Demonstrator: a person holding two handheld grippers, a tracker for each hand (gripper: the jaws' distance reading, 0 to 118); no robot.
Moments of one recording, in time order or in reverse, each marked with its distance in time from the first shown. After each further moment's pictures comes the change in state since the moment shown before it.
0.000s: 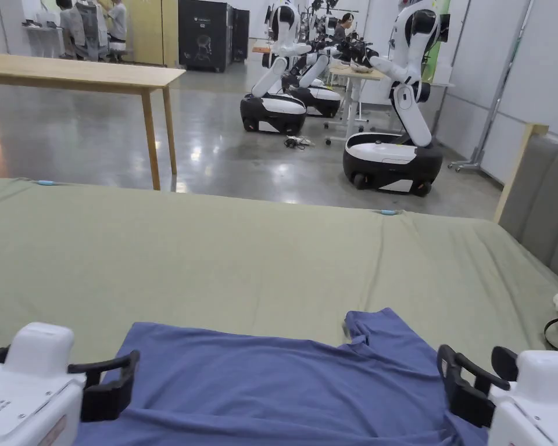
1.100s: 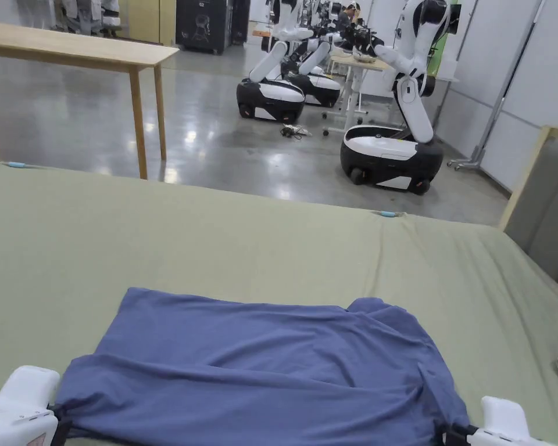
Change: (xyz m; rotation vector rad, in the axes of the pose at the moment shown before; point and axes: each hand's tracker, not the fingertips) left arm -0.043 -0.053 -0.150 -0.522 0.046 -0.022; right arm 0.074 -0.070 -0.164 -0.569 0.035 -0.117
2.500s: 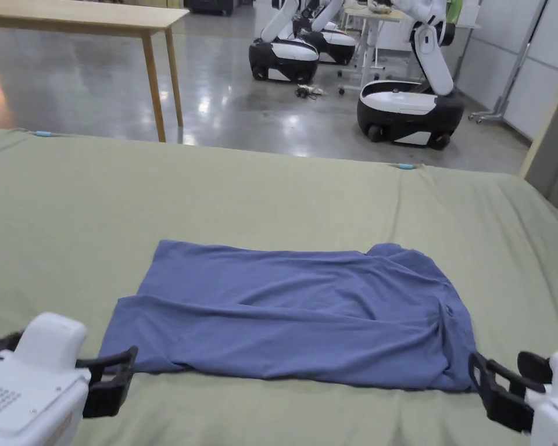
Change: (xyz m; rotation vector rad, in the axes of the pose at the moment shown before) left arm 0.035 -0.057 0.129 0.353 0.019 -0.112; right arm -0.028 -0.065 0.122 0.342 0.000 0.150
